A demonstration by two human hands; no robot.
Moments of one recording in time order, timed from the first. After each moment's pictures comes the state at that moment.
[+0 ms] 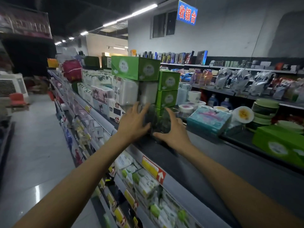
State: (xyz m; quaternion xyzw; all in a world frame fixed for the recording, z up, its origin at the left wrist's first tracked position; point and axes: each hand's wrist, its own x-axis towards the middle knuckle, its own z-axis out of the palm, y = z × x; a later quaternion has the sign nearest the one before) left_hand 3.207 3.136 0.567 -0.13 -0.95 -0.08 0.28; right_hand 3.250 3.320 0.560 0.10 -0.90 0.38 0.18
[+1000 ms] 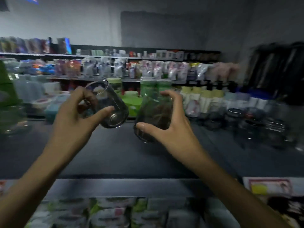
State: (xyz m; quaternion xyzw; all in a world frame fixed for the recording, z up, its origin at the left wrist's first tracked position) left_hand 3.426 3.350 0.607 -0.44 -0.66 -0.58 0.18; right_hand 3.607 3.509 0.601 -0.09 -0.81 0.40 0.41
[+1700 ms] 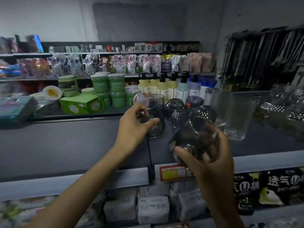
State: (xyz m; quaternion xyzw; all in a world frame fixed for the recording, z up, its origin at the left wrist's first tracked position) left_hand 3.645 3.603 0.563 -0.51 -0.64 -0.57 0.03; right_hand 3.862 3.613 0.531 -0.28 -0.59 0.50 0.57
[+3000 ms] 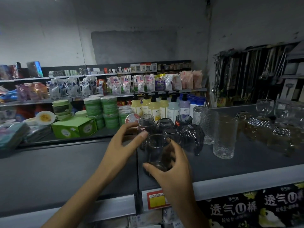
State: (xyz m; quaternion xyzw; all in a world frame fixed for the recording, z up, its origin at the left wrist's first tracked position) left_hand 3.651 3.593 0.575 -0.53 -0.60 -0.59 -0.09; right_hand 3.808 3.658 0.515 -0.29 -0.69 0.41 0.53
